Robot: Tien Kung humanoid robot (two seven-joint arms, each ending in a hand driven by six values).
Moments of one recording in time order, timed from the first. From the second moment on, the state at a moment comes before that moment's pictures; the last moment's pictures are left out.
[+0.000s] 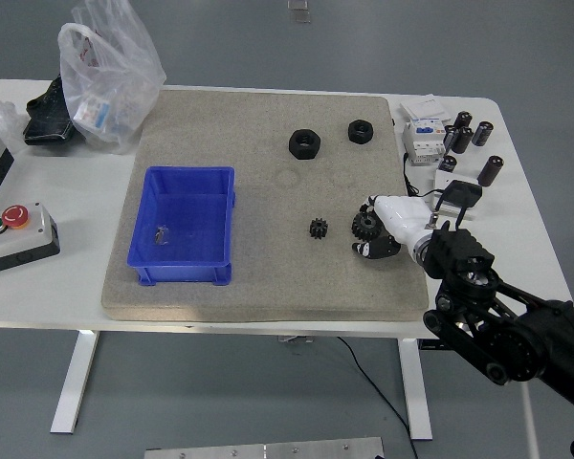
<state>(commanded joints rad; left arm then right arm) -0.02 0.09 -1.44 -0.18 1.43 0.14 0.10 0.52 -0.26 0.74 1.13 -2.07 -0.06 -0.37</state>
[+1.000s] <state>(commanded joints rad) -0.01 0.08 -1.45 -0.18 1.43 0.14 0.11 0.77 -0.10 0.39 1.29 -1.96 -0.23 -0.24</state>
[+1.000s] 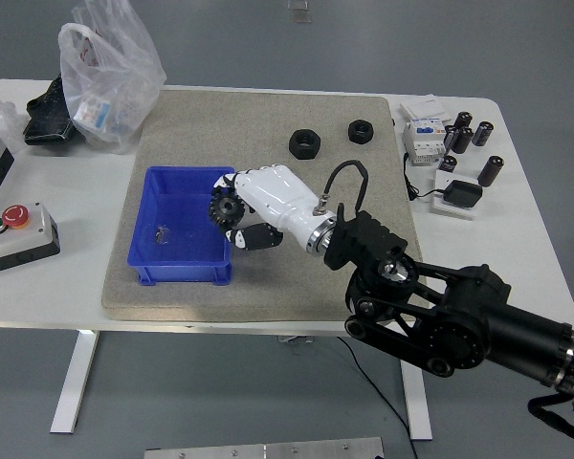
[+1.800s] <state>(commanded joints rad) -0.01 0.08 -1.46 -0.18 1.44 0.14 0.12 0.80 -0.04 0.31 1.20 -1.98 -0.29 -0.24</state>
